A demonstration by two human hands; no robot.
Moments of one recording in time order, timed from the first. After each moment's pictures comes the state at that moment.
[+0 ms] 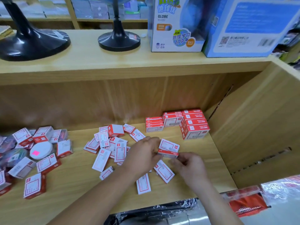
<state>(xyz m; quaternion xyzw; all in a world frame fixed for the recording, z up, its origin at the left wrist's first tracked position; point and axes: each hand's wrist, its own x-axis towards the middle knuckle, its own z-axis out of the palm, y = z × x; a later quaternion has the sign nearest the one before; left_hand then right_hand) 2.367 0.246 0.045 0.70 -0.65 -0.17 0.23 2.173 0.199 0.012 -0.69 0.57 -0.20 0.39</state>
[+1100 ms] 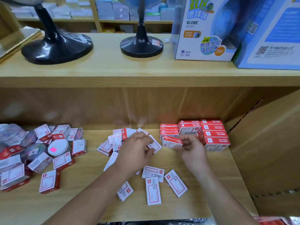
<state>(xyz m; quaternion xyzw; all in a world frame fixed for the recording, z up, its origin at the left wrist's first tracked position) 2.427 0.246 0.042 0.76 -0.60 -0.08 0.23 2.235 0.143 0.029 -0.64 0.52 -0.30 0.47</state>
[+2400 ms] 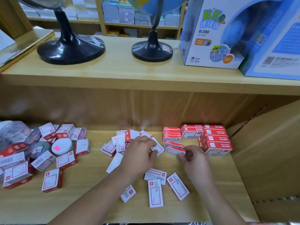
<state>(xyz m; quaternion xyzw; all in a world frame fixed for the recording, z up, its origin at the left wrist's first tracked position) 2.421 0.253 0.045 0.77 -0.58 -0.10 0.25 2.226 0.159 0.023 -0.75 0.55 -0.24 0.28</state>
